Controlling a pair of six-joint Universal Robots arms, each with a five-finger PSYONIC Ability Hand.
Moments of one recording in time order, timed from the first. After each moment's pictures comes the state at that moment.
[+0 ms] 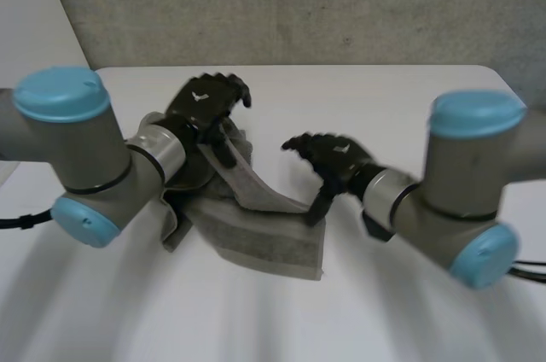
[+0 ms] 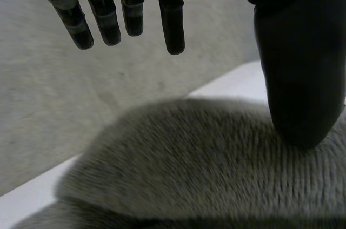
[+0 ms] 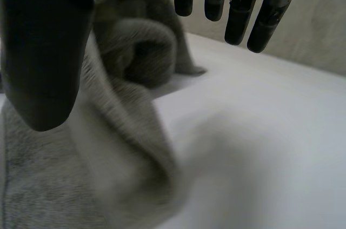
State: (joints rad) left arm 4.28 -2.14 -1.29 3.33 -1.28 3.25; right arm 2.09 -1.00 1.35 0.02 1.26 3.13; left_hand 0.28 0.25 0.26 0.26 0.06; right_hand 0.23 0.23 0.23 0.25 0.06
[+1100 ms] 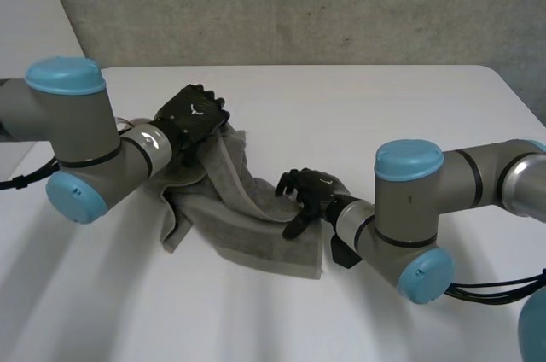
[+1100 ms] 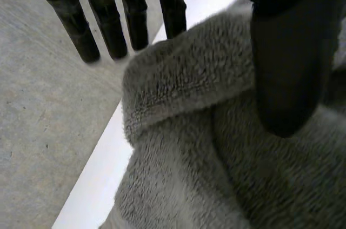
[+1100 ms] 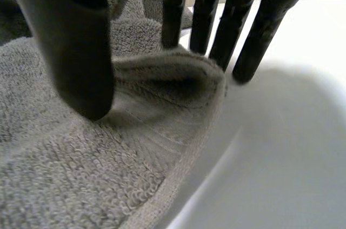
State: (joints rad) left arm 4.36 -2.31 -1.06 3.11 -1.22 3.90; right arm 2.15 -0.75 1.25 -0.08 1.35 3.43; left_hand 0.42 0.42 0.42 0.42 0.25; right_hand 0.62 0.62 0.62 0.62 0.46
